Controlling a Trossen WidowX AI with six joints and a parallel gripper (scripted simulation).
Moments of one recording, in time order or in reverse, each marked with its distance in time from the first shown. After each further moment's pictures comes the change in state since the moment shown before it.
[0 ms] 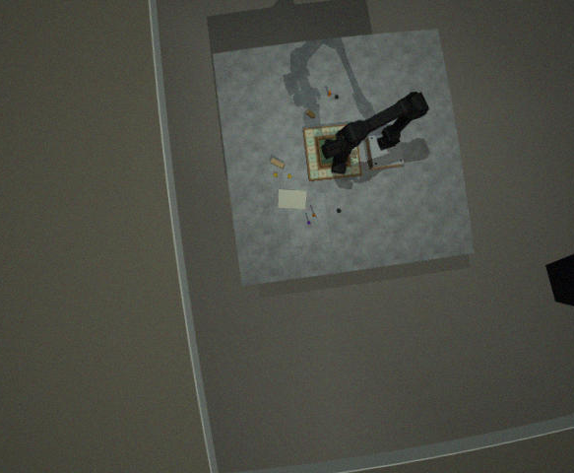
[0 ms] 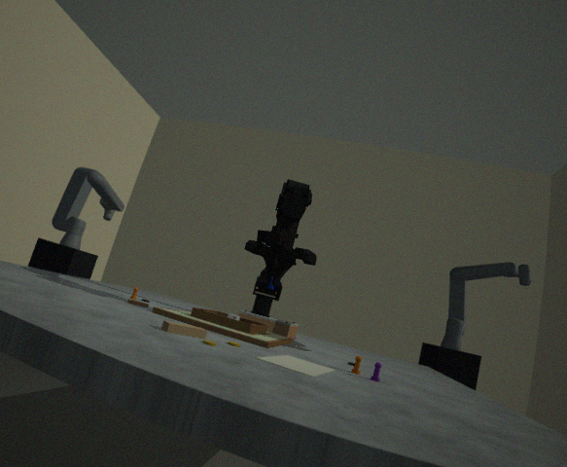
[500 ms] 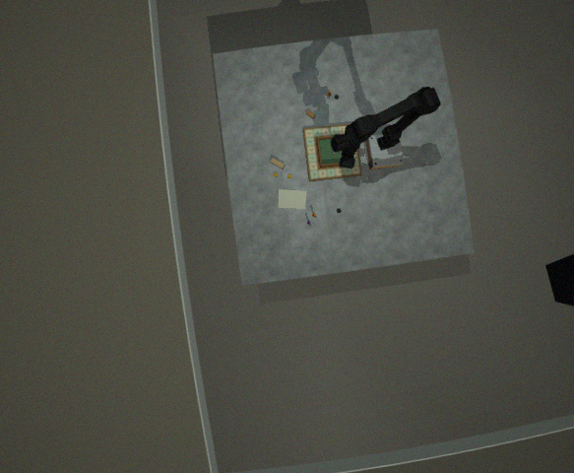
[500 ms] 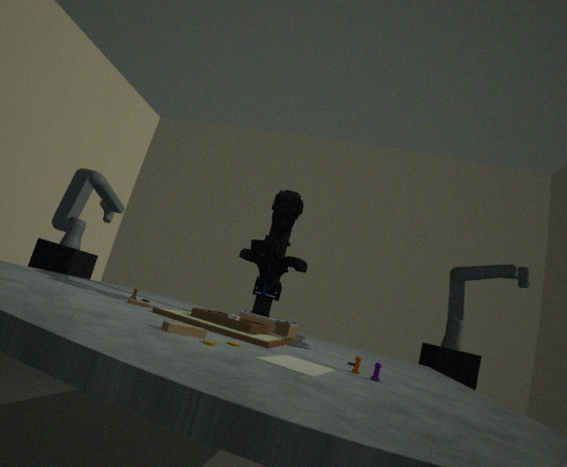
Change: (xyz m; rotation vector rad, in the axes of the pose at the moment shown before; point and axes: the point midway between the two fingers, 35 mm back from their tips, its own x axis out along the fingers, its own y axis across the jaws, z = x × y) arm 0.018 -0.038 -0.037 0.000 0.003 -0.003
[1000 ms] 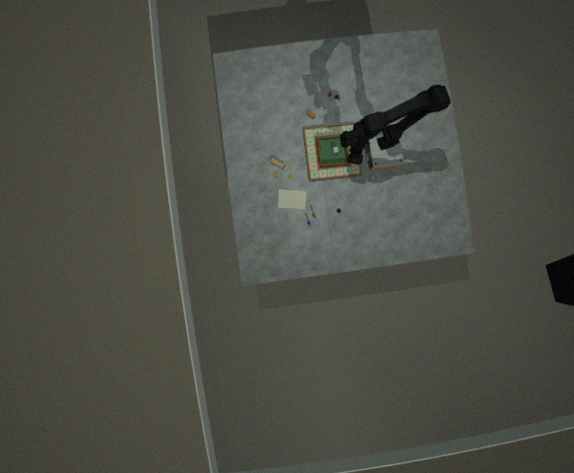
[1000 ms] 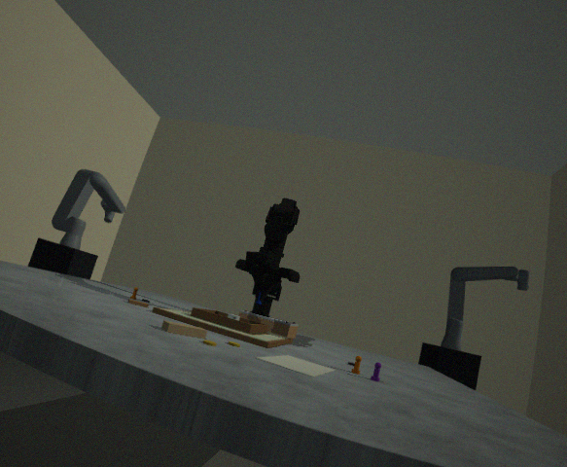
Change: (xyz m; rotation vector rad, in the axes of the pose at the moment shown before) arm 0.027 -0.034 -0.041 0.000 0.004 -0.003
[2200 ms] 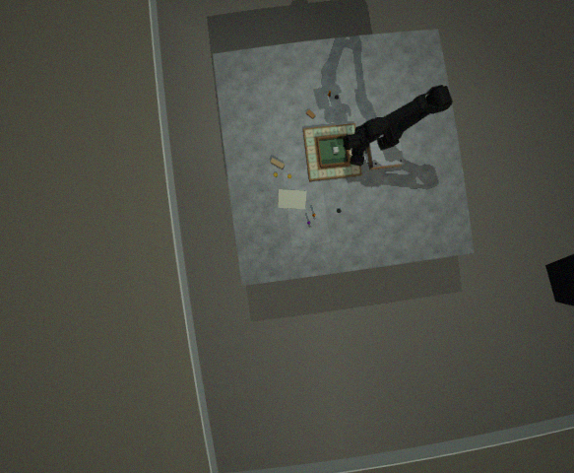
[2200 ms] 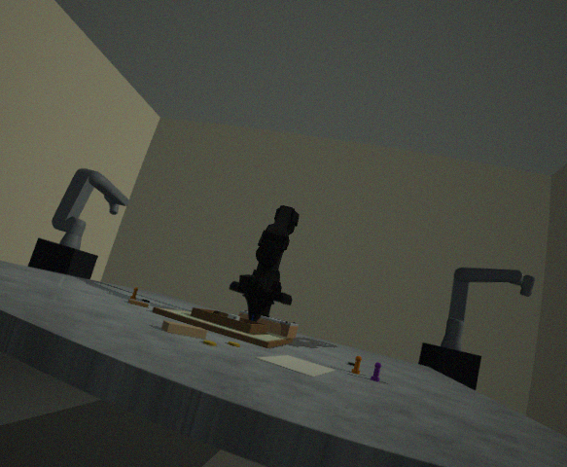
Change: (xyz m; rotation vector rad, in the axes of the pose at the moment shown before) arm 0.065 -0.019 -0.026 0.001 -0.009 0.004
